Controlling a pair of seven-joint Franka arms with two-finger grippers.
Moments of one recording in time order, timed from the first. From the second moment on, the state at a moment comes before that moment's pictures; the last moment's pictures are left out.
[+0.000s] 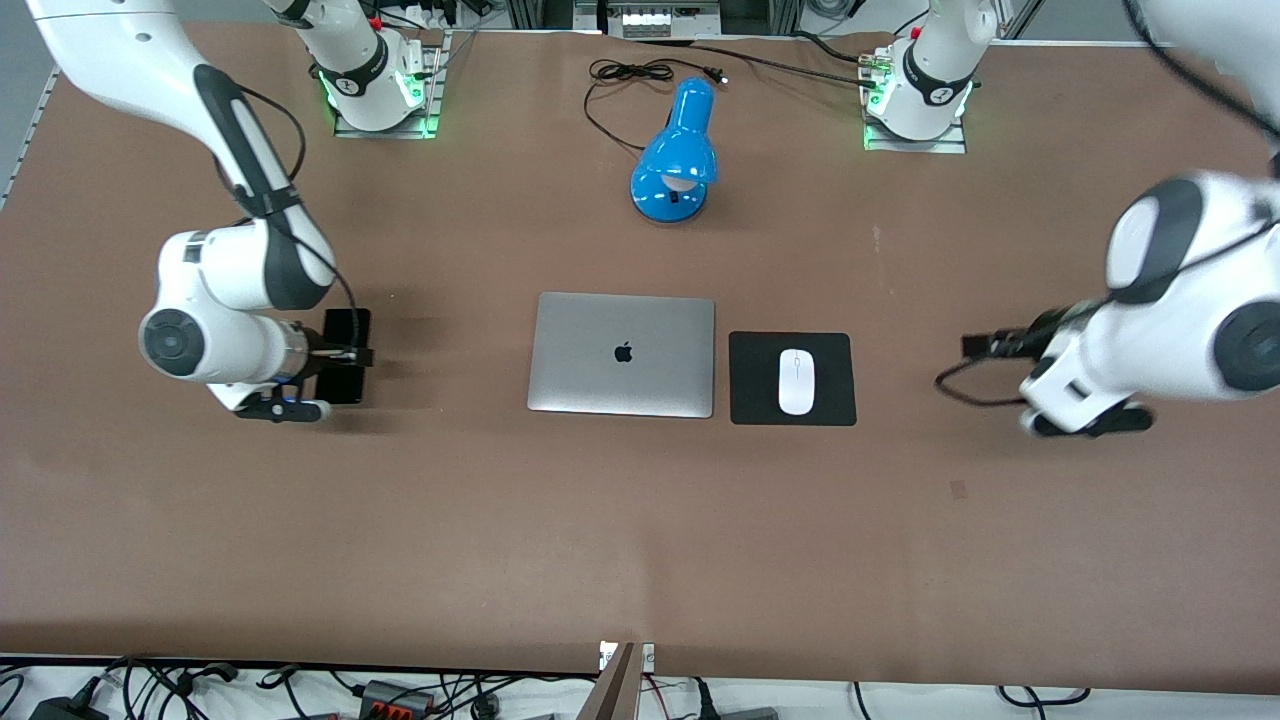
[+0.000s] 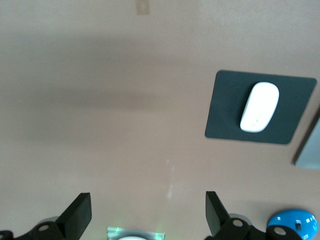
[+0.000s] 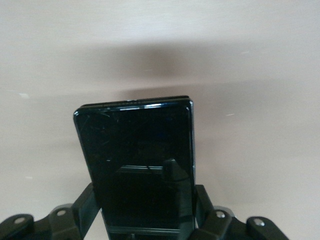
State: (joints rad) left arm 0.09 0.39 -0.22 -1.36 0.06 1.40 -0.23; right arm 0.02 0.48 0.12 -1.88 -0.01 2.09 0.23
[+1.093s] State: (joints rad) left arm 0.10 0.03 -0.31 -1.69 0.05 1.61 -0.37; right arm 0.26 0.60 0.13 -1.85 0.08 2.22 0.50
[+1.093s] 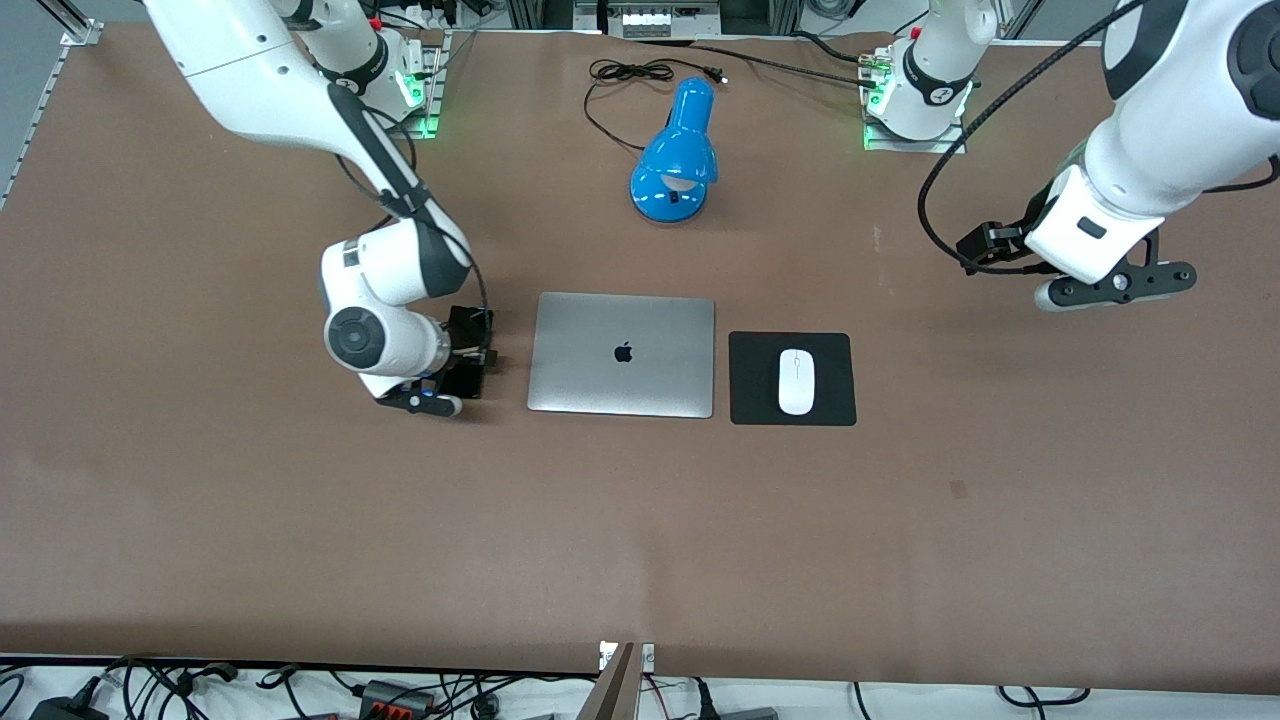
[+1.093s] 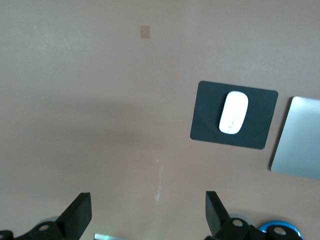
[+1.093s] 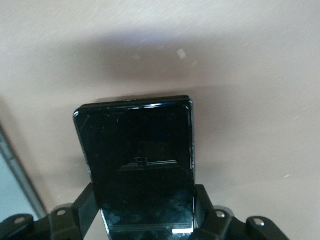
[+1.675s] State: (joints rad) left arm 0.13 -0.01 -0.30 -1.72 0.05 1.65 -0.32; right arm 0.27 0.62 0.13 -1.85 0.08 2.23 0.51
